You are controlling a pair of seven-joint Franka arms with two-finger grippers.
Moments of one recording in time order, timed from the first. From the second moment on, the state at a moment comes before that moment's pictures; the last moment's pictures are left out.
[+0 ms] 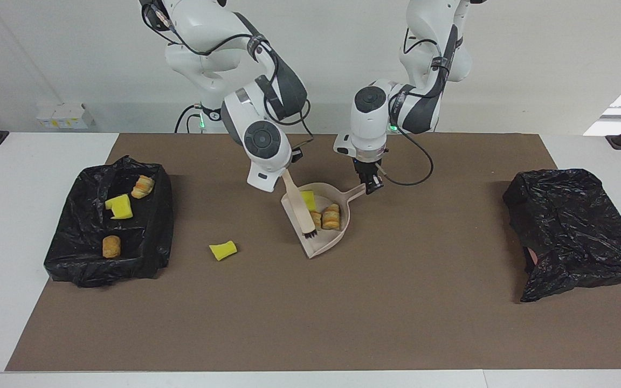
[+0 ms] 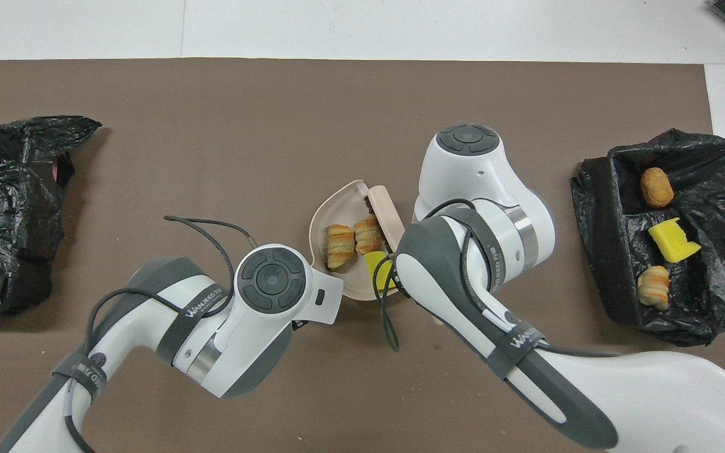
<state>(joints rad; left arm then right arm) -0.64 0.09 0.00 -2.13 0.11 2.16 0.59 0.07 0.32 0.42 -1.67 0.15 1.48 0.11</state>
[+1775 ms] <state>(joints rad) -0.65 0.09 0.00 -2.11 0.11 2.03 0.54 -0.15 0.21 0.41 -2.03 -0.24 1.79 0.19</state>
